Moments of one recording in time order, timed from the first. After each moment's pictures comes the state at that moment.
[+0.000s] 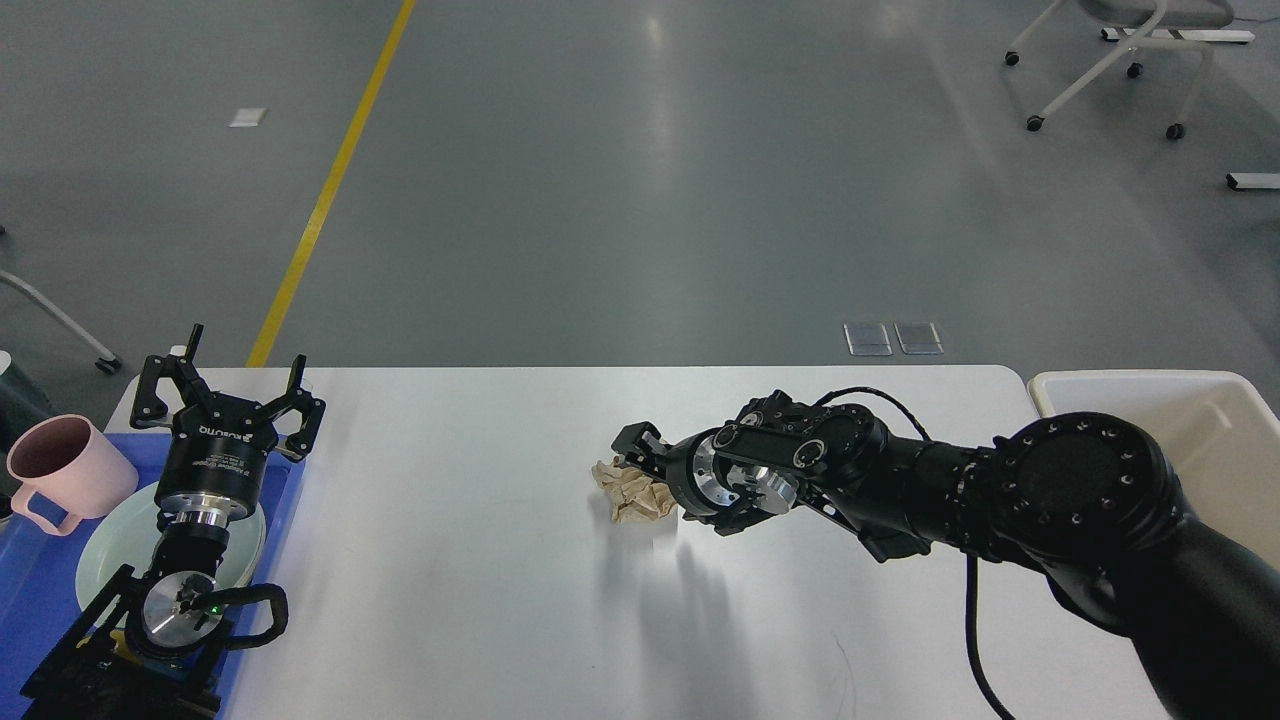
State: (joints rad) left arm -0.28 0.16 -1.45 -0.78 0.24 -0.53 -0.31; right arm 1.16 0.18 -0.49 0.60 0.05 0.08 -0.31
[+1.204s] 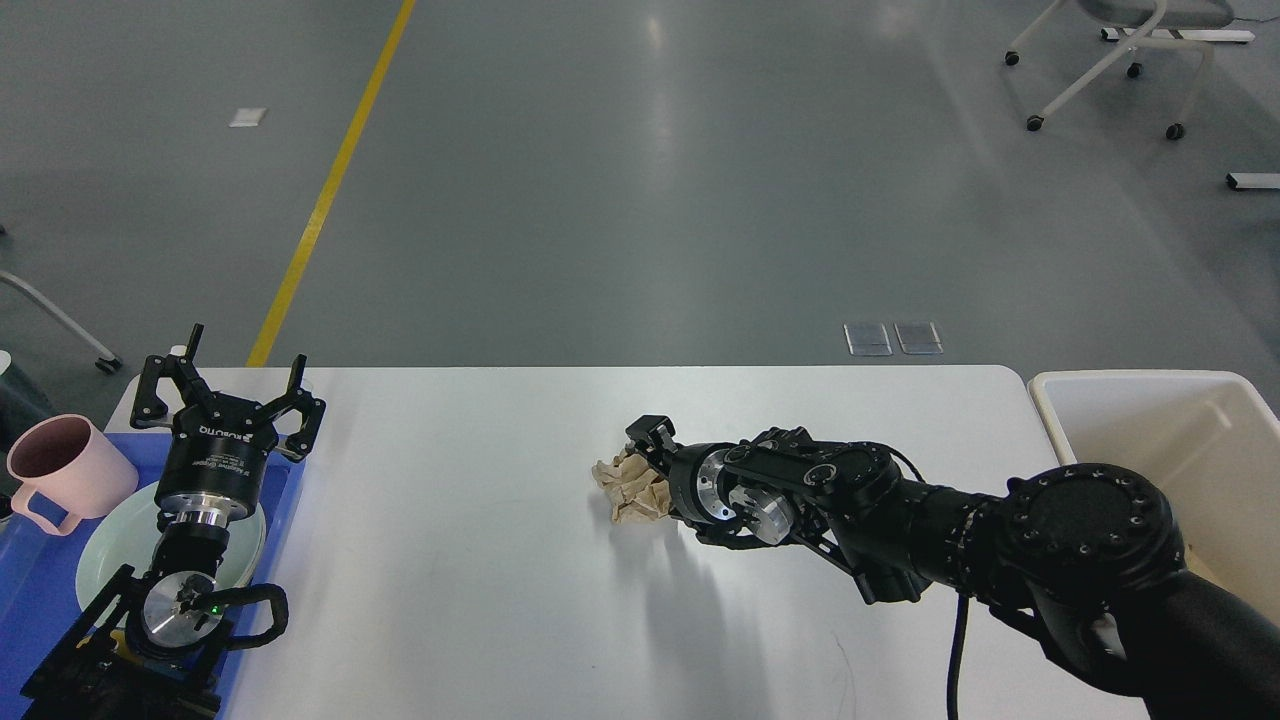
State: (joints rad) left arm -0.28 0.16 -1.44 -0.78 0.24 -0.53 -0.31; right arm 1.04 0.18 -0.32 0.55 0.05 -0.05 -0.22
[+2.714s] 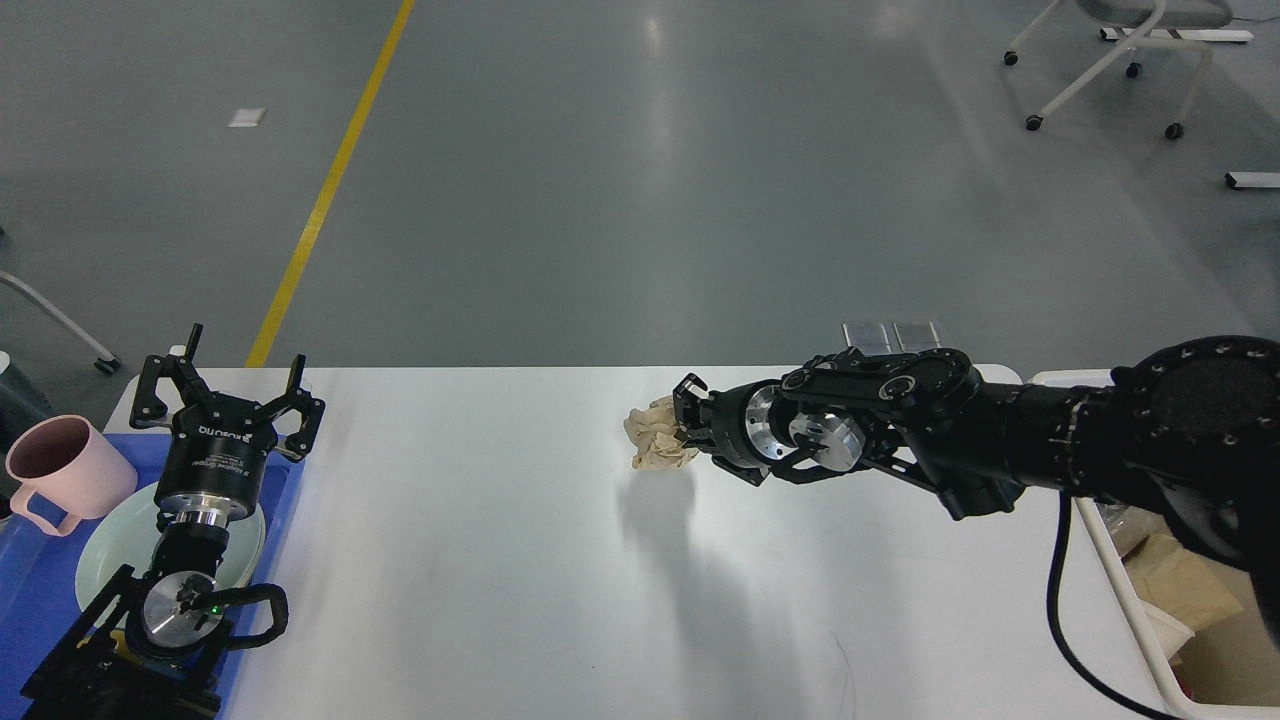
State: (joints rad) left arm -0.28 0.16 -1.45 -0.78 0.24 -0.53 -0.31; right arm 1.34 -0.05 -0.56 0.88 0.20 0.05 -0.24
